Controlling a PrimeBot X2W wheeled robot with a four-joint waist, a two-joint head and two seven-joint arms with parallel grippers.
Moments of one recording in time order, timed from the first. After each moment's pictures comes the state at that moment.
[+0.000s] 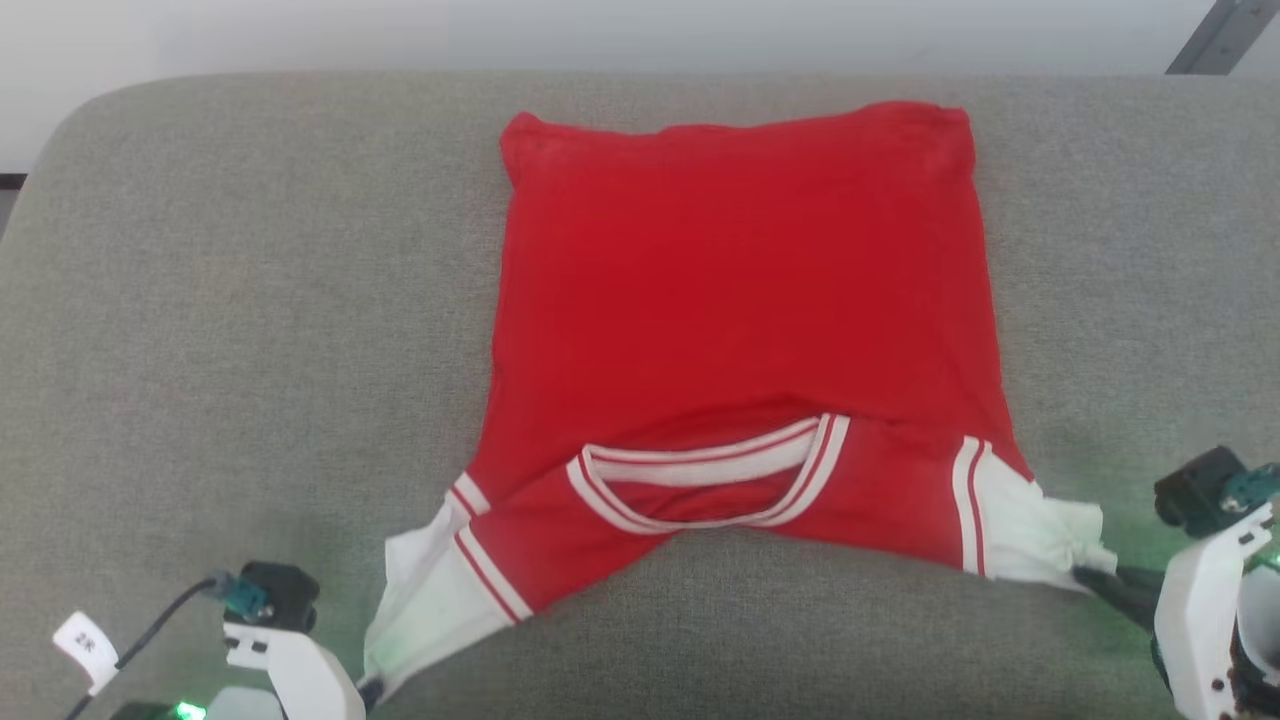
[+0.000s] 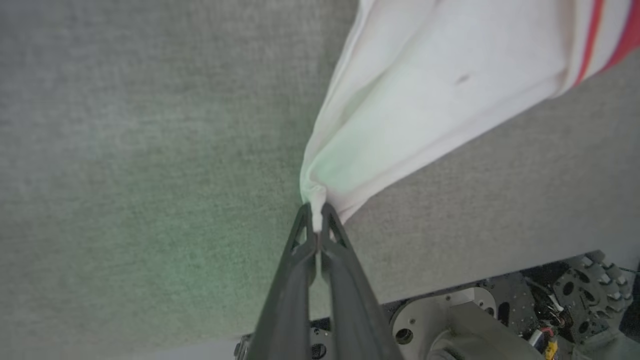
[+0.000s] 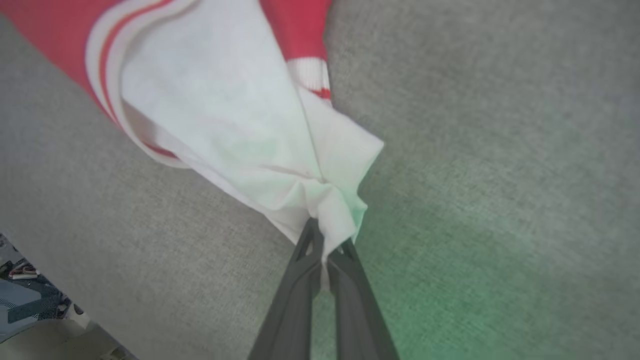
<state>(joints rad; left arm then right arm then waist) -0.11 0.75 -0.62 0.01 -0.94 0.25 0.51 -0.40 -0.95 0.89 0.21 1.02 0.13 0.26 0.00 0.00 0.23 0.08</state>
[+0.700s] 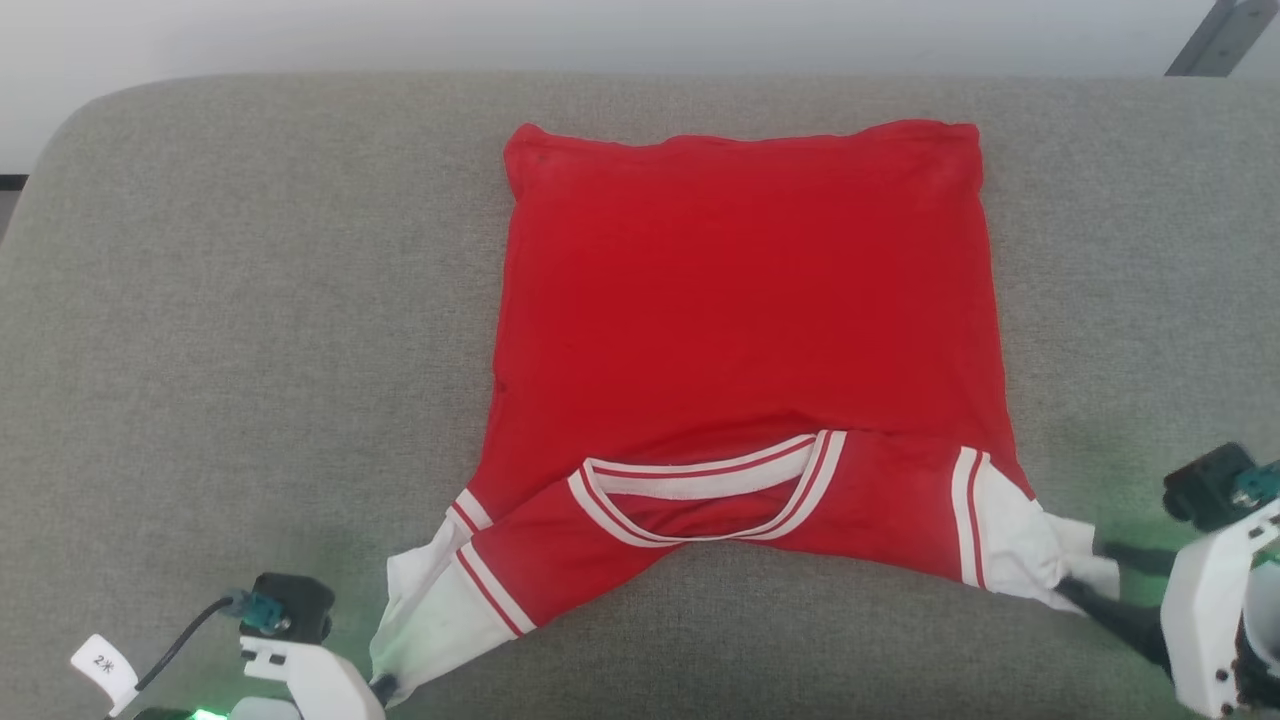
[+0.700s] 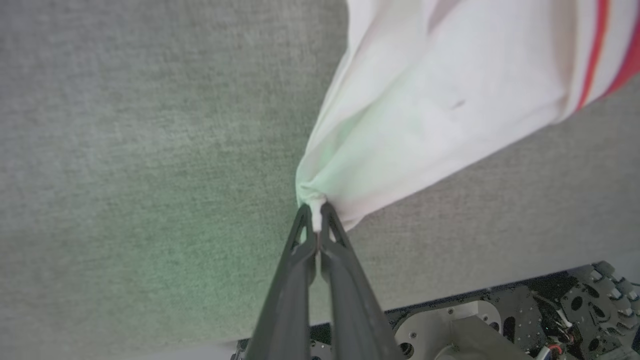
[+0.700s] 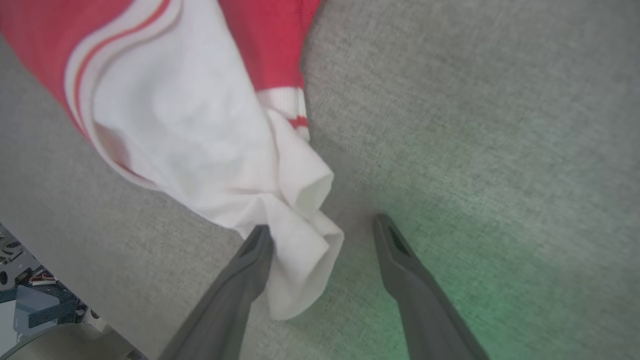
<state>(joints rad) -0.09 0.71 -0.63 0.00 -0.90 0.28 0.43 -0.35 -0.90 0.77 0.24 1.01 0.14 0.30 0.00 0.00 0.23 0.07</state>
